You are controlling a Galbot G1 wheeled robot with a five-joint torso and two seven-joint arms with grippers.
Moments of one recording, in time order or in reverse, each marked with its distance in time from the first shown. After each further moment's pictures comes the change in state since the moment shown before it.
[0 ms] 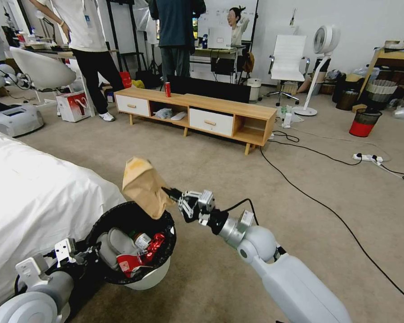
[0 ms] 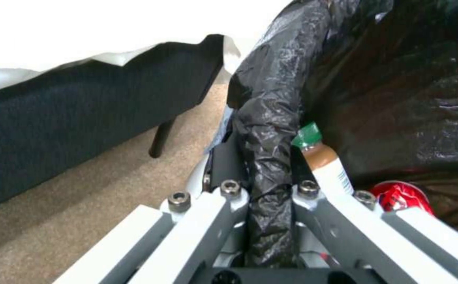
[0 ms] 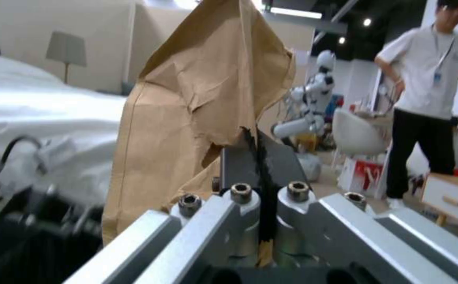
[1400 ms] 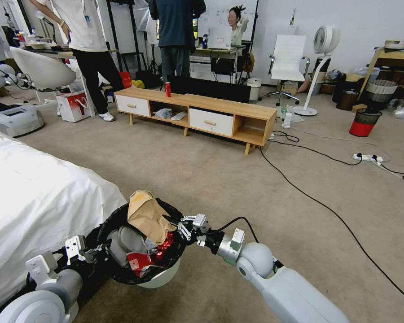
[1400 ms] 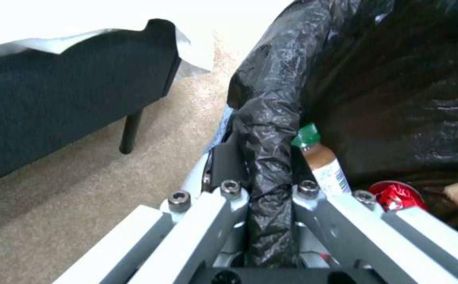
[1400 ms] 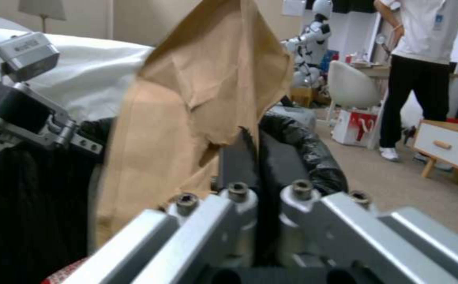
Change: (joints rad) left arm -0.001 0.001 0.055 -0.031 -0.007 -0.001 0.001; right arm -0.020 -0.016 -0.058 -0.077 -0.055 -0.011 0.061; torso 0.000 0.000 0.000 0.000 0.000
